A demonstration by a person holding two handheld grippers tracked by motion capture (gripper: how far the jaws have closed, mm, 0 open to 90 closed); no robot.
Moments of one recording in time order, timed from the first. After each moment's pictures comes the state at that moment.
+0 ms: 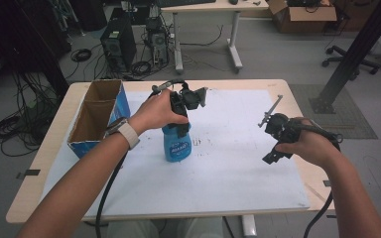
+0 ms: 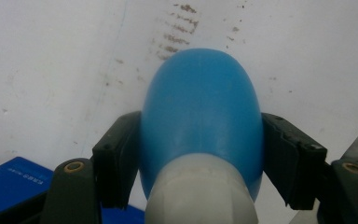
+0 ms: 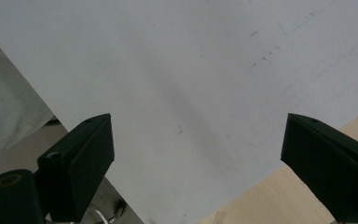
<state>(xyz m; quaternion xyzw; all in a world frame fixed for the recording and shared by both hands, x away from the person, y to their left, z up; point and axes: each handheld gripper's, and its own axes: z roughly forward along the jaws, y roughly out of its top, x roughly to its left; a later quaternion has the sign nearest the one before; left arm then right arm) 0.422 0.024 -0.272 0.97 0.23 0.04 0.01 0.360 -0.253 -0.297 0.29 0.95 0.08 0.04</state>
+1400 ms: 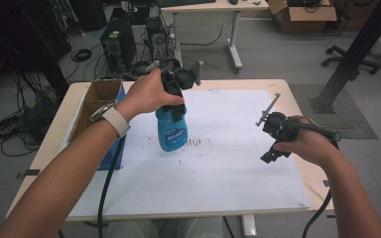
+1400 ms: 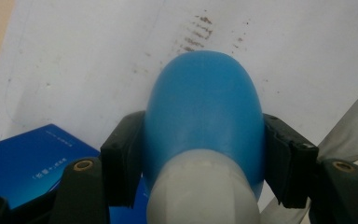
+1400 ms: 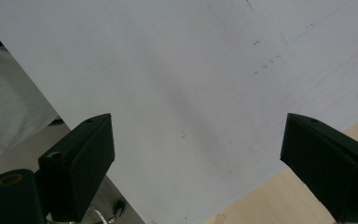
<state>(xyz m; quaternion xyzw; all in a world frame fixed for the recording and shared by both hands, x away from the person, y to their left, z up) 0.416 0.039 -0.202 0.96 0.28 0.06 0.03 0.360 -0.245 -0.291 0.28 0.96 0.08 0.04</state>
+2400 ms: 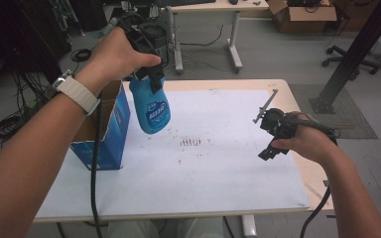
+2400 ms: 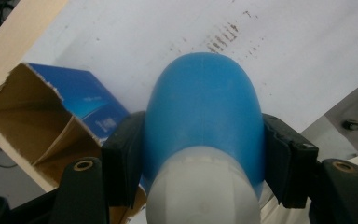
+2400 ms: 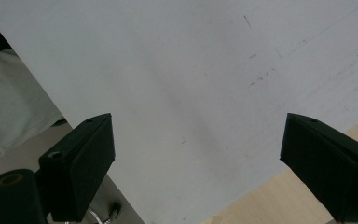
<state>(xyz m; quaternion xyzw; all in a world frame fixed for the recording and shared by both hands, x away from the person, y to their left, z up) 0.409 0.094 -0.099 0.90 0.42 0.07 0.05 0.359 -0.236 -0.278 0.26 0.96 0.08 0.05</state>
